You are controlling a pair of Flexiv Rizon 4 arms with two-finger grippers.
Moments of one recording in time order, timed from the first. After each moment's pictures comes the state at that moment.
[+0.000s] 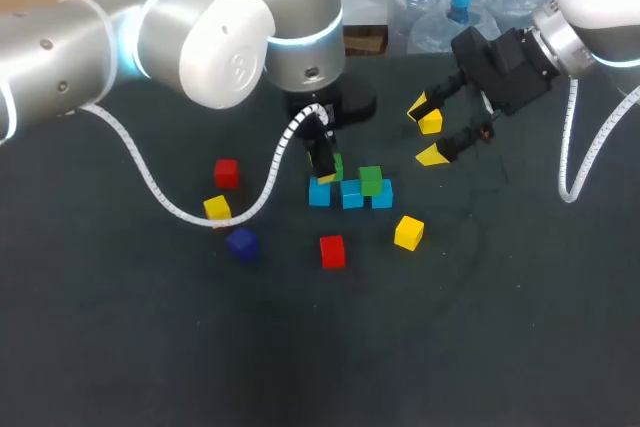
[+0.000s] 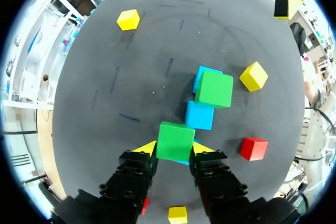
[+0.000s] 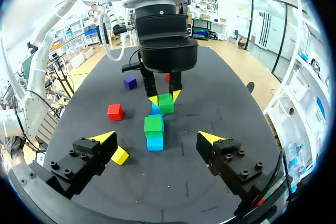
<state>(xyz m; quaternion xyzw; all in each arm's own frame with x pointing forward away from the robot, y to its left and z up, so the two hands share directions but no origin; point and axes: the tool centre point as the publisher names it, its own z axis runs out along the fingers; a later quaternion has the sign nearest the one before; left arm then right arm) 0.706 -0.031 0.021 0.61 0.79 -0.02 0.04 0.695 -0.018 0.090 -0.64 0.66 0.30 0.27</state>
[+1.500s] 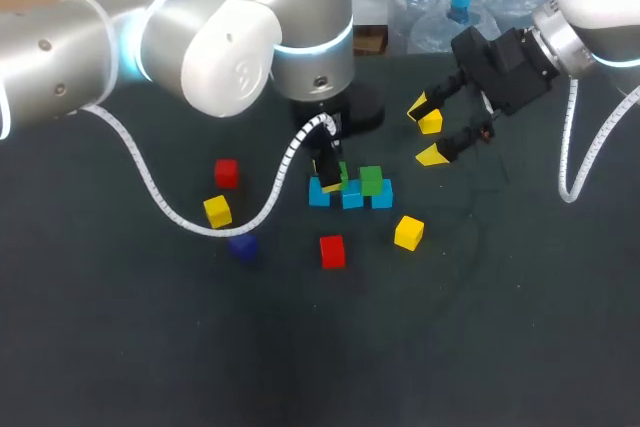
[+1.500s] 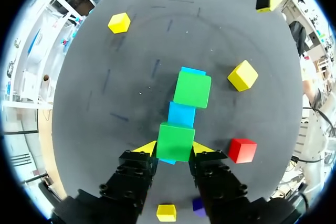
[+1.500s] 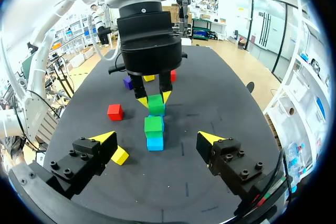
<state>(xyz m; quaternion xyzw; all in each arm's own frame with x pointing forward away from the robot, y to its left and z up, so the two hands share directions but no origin) 0.686 -0.038 0.025 0.61 0.79 -0.01 0.04 0.695 -0.018 0.090 -0.64 0.66 0.30 0.27</state>
